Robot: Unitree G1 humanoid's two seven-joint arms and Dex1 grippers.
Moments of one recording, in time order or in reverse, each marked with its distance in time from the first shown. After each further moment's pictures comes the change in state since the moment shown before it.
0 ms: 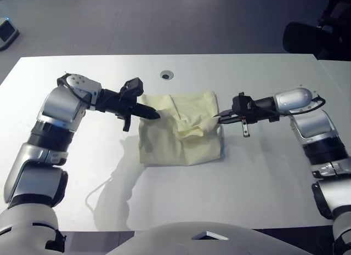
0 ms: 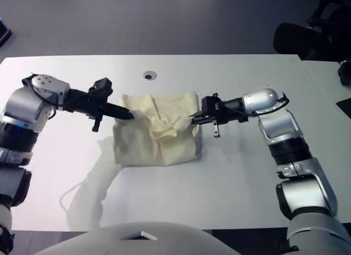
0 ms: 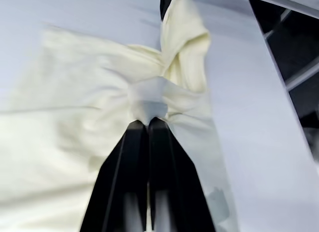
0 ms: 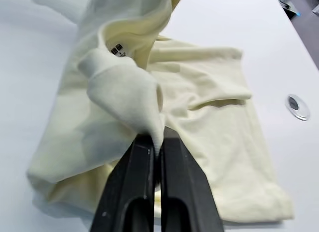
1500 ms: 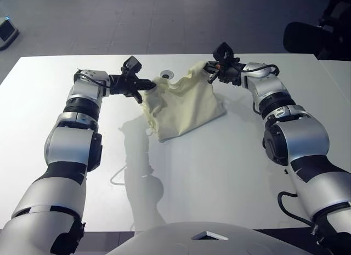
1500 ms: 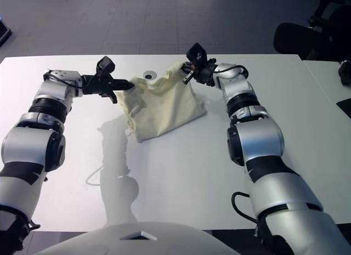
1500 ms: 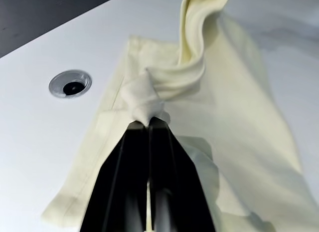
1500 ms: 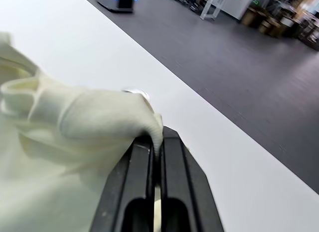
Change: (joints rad) left arm -0.290 -0.287 0.230 0.908 0.346 -0.459 0.315; right arm -0.522 0.398 -0.237 1.024 -0.290 -0.128 -0.688
